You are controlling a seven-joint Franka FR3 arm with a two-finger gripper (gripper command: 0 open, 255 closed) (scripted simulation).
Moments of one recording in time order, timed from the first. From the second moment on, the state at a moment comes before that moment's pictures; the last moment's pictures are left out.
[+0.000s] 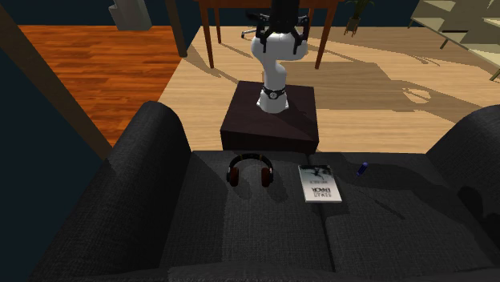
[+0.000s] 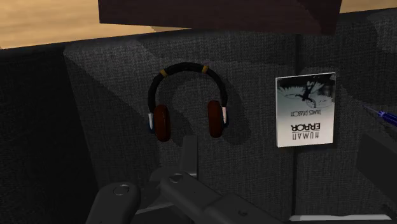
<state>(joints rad) 0.01 -0.78 0.03 -2.34 0.01 1.56 -0.04</state>
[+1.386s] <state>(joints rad) -0.05 -0.50 -0.19 -2.75 -0.06 2.27 -0.26</state>
